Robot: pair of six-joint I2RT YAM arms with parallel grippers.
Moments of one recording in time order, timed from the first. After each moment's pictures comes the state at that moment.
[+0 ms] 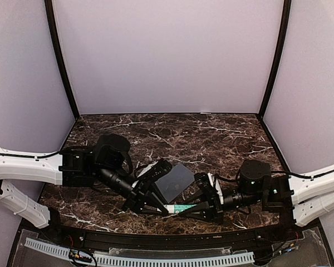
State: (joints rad) left arm -1.16 1.30 0.90 -0.12 0.75 -0.14; right arm 1.32 1.07 0.51 0.37 -0.36 0.07
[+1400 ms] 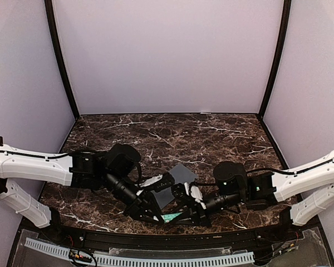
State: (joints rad) left arm -1.15 1.38 0.90 -0.29 0.75 -0.18; right arm 1.31 1.30 0.64 0.22 -0.43 -0.01
